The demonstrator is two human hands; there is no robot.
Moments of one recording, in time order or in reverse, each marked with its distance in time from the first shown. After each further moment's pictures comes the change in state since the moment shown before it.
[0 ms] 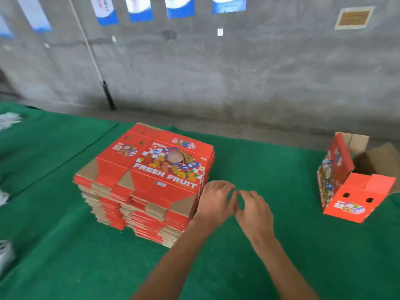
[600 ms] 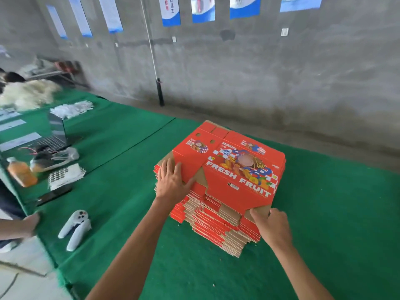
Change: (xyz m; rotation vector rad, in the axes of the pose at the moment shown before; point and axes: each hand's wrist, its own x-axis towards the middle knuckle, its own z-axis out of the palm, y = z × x) left_hand -0.115 -0.288 -0.226 0.513 0.056 -0.656; right_hand -0.013 -0.167 0.119 0.378 -0.402 0.203
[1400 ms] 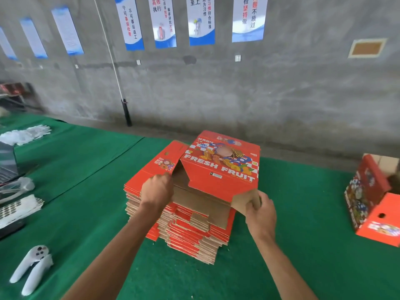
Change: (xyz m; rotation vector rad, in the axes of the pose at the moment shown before) left_hand -0.014 0.065 -0.061 0.124 0.121 0.155; right_hand -0.032 -0.011 -0.055 0.328 0.456 -0.158
